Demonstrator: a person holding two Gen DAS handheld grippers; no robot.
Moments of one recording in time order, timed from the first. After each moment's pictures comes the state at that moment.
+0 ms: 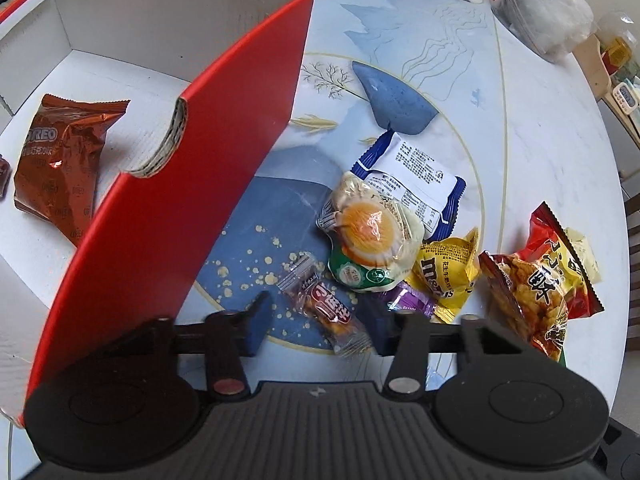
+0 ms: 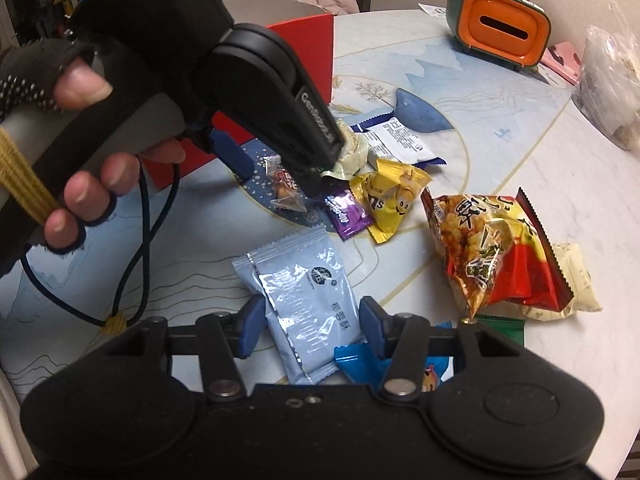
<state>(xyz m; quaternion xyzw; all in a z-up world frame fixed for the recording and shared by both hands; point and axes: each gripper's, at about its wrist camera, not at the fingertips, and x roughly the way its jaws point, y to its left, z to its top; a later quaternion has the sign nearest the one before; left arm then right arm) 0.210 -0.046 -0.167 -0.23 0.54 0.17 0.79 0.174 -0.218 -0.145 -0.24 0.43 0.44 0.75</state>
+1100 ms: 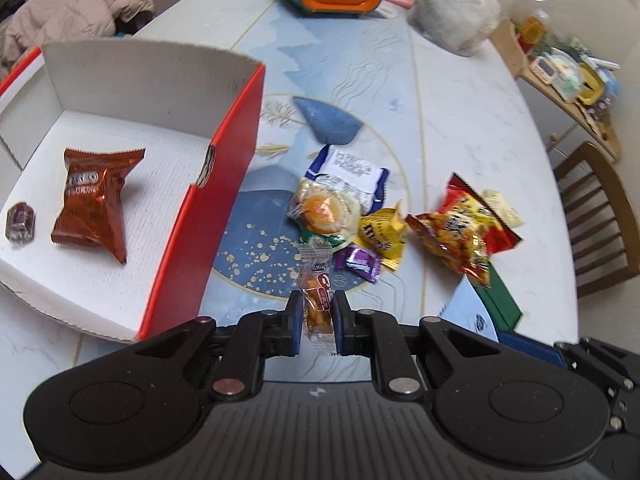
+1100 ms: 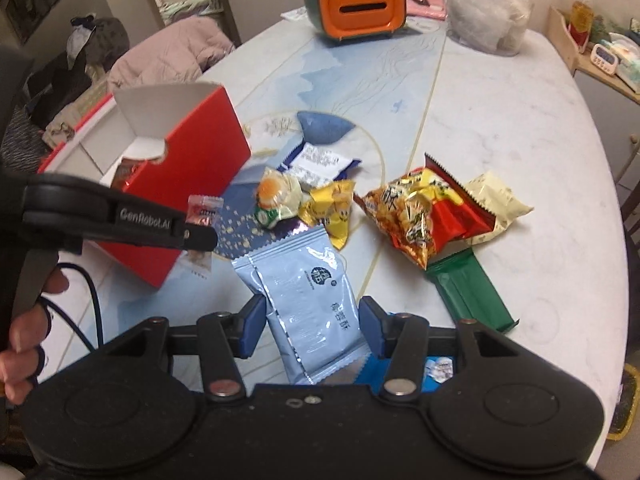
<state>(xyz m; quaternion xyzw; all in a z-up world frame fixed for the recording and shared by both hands) 0.150 -0.058 -0.097 -0.18 0.51 0.07 0.84 0.161 -0.233 -0.085 -0.07 0.48 0.29 0.82</state>
